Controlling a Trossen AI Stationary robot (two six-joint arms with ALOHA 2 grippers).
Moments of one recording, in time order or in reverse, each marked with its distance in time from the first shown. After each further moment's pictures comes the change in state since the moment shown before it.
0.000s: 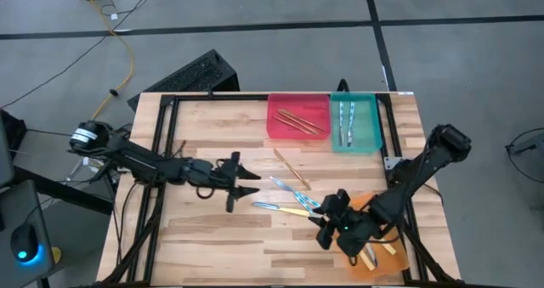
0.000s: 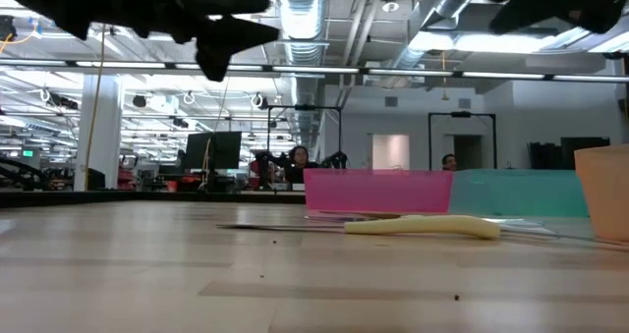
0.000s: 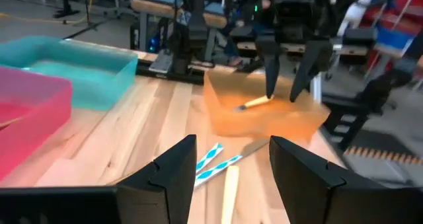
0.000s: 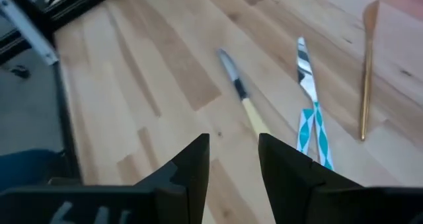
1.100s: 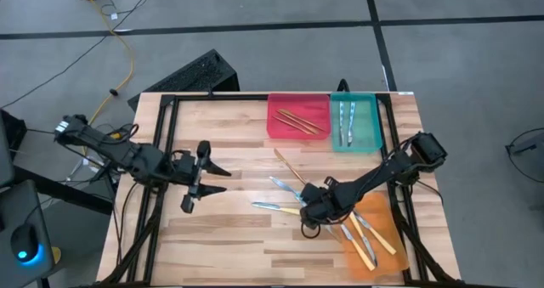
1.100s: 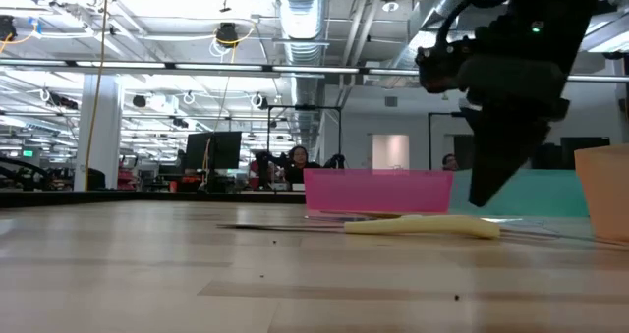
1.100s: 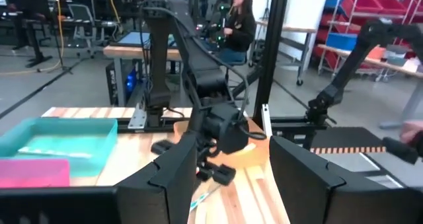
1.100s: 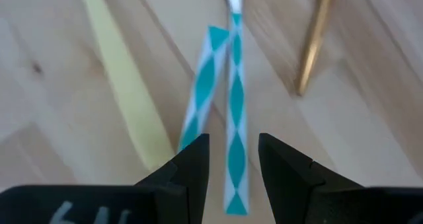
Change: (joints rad) left arm -0.177 -0.445 0.282 -0.645 -0.080 0.121; right arm -0.296 0.246 0.002 -0.176 -0.367 -0.203
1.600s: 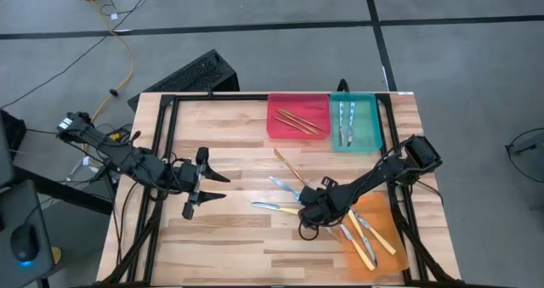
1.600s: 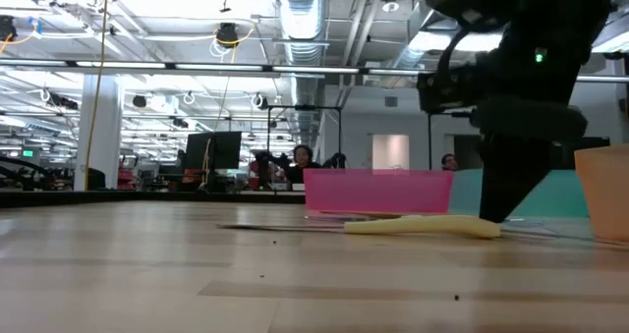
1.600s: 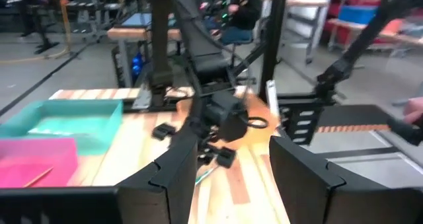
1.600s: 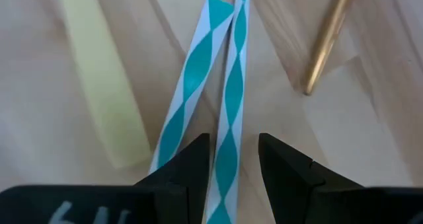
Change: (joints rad) left arm -0.083 0.018 0.000 -0.074 -0.103 -0.003; right arm -0.005 0.074 -0.005 0.011 -0.029 -0.090
